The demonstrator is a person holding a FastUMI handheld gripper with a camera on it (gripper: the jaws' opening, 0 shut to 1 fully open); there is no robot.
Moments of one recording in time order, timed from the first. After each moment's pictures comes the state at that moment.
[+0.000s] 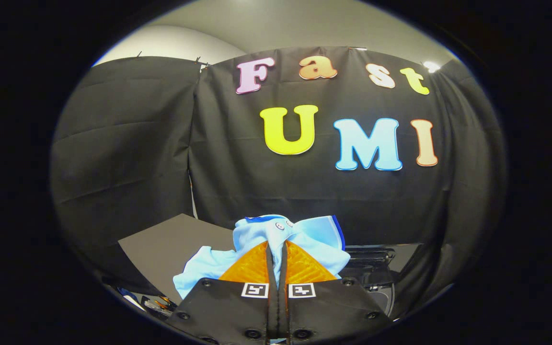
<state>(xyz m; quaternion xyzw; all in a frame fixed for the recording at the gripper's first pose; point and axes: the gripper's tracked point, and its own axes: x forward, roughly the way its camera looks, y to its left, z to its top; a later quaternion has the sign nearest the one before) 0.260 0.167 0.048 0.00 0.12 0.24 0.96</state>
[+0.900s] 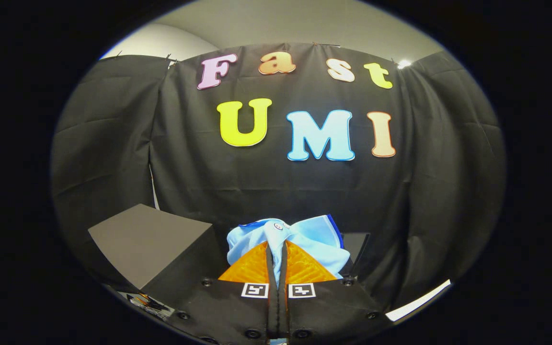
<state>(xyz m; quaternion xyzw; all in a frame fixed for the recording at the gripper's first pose) 0.282 0.056 0.007 -0.01 0.14 0.15 0.98</state>
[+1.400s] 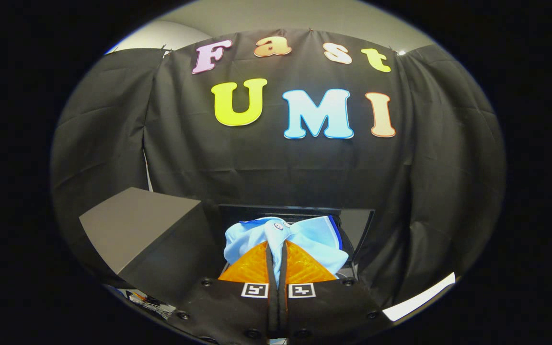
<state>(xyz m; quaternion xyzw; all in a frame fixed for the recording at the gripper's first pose) 0.291 0.053 -0.058 -0.01 0.19 0.15 0.97</state>
